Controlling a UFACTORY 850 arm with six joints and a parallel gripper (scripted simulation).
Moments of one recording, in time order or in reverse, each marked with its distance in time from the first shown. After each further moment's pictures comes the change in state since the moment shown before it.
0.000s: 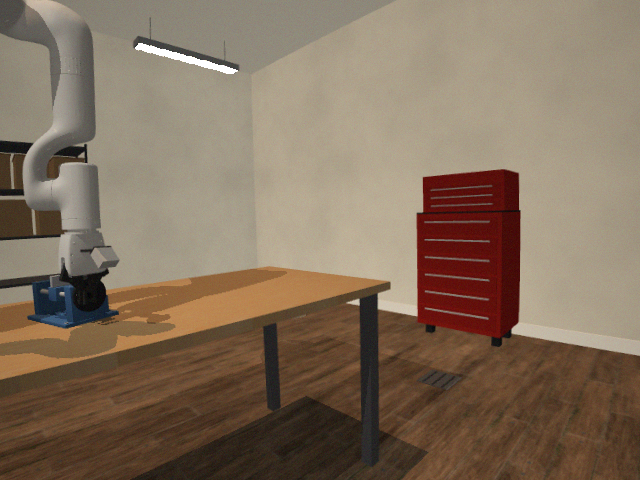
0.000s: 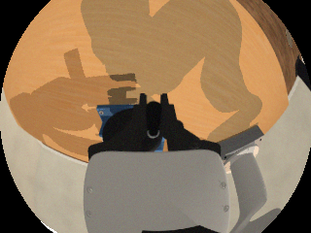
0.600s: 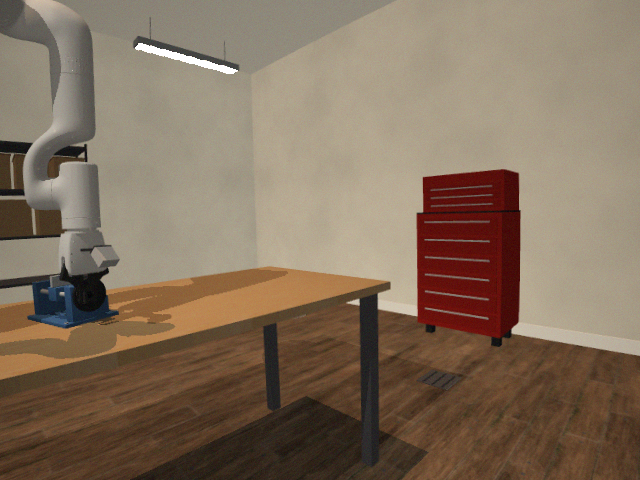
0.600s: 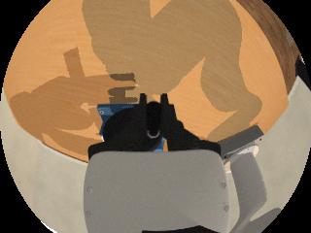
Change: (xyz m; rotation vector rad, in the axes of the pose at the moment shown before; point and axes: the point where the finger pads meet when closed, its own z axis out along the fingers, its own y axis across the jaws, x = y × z) arm 0.000 0.000 -0.002 0.000 0.000 0.000
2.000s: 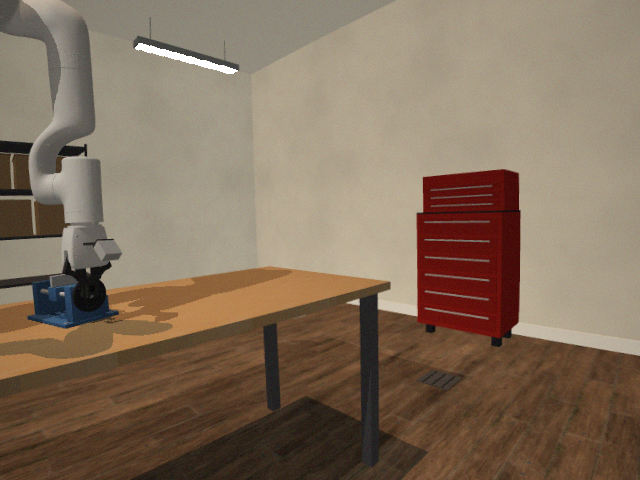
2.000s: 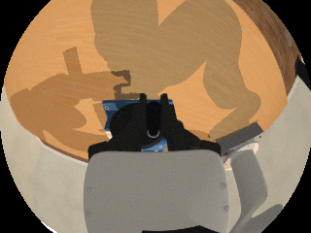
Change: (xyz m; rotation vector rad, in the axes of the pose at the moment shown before) arm 0.000 -0.008 -0.013 0.001 0.003 0.000
